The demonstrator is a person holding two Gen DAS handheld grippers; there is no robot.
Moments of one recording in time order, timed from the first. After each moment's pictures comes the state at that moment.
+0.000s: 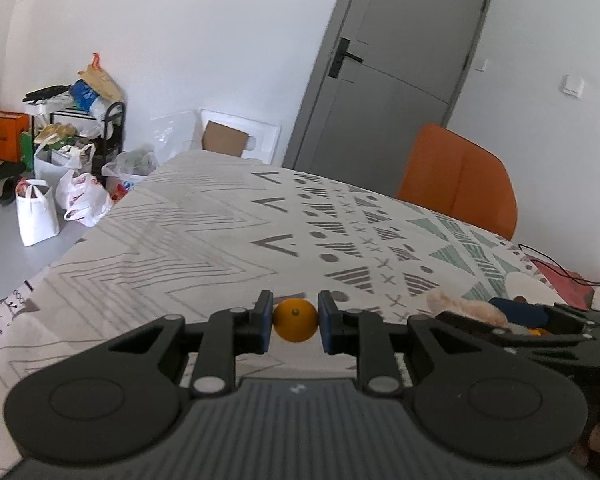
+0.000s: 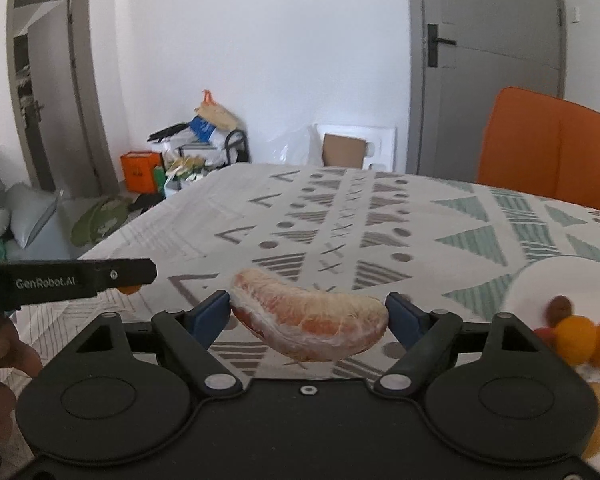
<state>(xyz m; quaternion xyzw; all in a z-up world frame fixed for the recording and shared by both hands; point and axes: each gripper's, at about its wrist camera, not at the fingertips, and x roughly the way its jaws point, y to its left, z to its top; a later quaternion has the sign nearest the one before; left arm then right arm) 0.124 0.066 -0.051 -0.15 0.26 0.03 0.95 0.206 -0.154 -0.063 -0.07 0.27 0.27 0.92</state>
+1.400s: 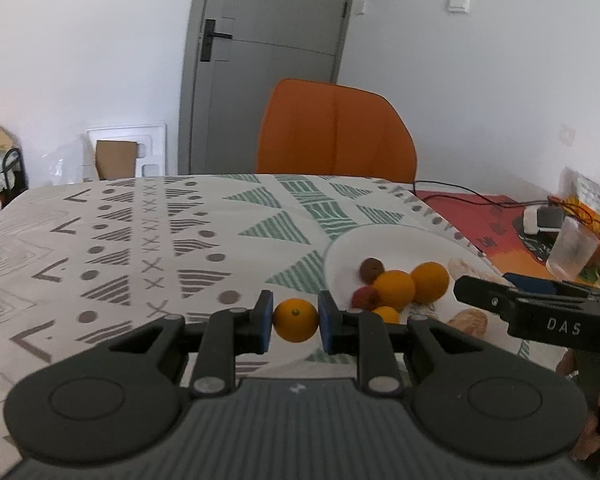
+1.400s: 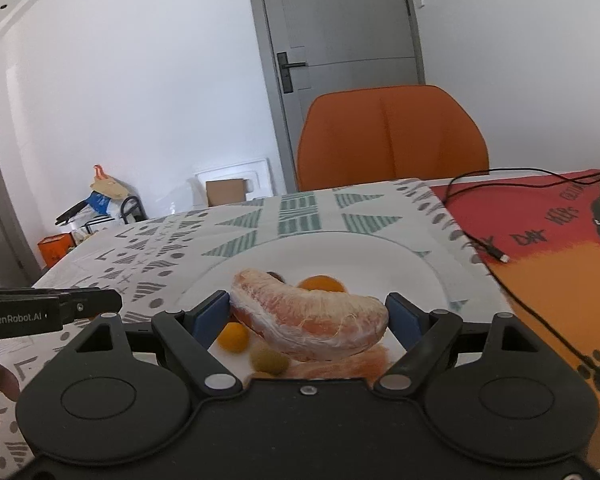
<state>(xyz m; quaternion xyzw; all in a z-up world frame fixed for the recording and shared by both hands) 0.173 -0.105 -0.037 -0.05 0.28 -0.10 0.95 0.211 -0.352 -0.063 0.03 0.24 0.13 0.96</state>
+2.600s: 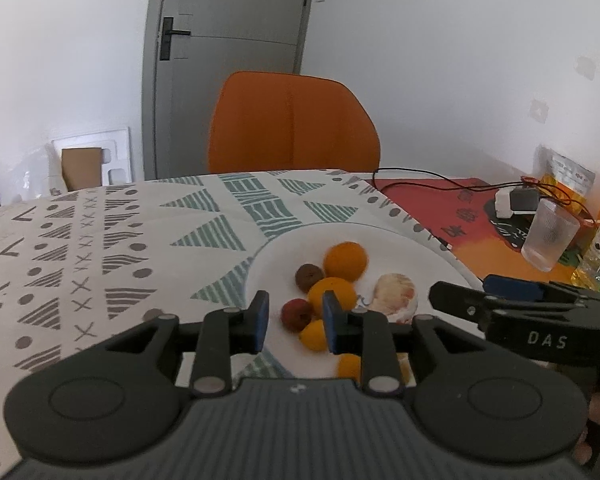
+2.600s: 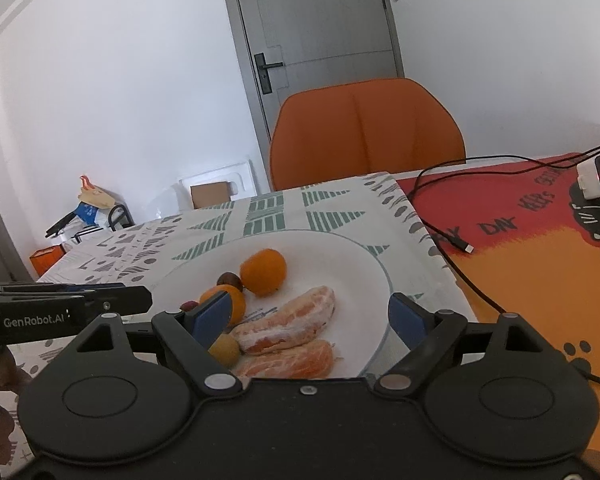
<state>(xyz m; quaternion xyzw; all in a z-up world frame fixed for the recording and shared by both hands) 0.190 -0.152 -0.034 -0.03 0.28 -0.13 0.95 0.210 -0.377 -0.063 0.05 0.24 0.11 0.96</state>
